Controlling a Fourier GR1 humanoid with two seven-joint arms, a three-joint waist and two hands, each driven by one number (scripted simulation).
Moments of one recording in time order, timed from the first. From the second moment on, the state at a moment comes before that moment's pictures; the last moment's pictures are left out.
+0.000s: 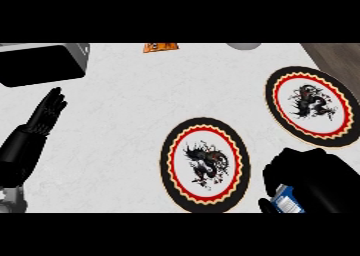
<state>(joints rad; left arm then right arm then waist) -0.04 0.38 0.00 -1.66 0.08 -0.06 -0.03 -0.19 -0.68 0.47 -2.27 0.64 0.36 0.50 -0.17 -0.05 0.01</state>
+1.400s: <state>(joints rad) -0.16 0.32 -0.05 -1.66 0.04 -0.15 -0.02 0.17 -0.66 -0.23 -1.76 0.49 -0.13 -0.21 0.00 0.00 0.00</state>
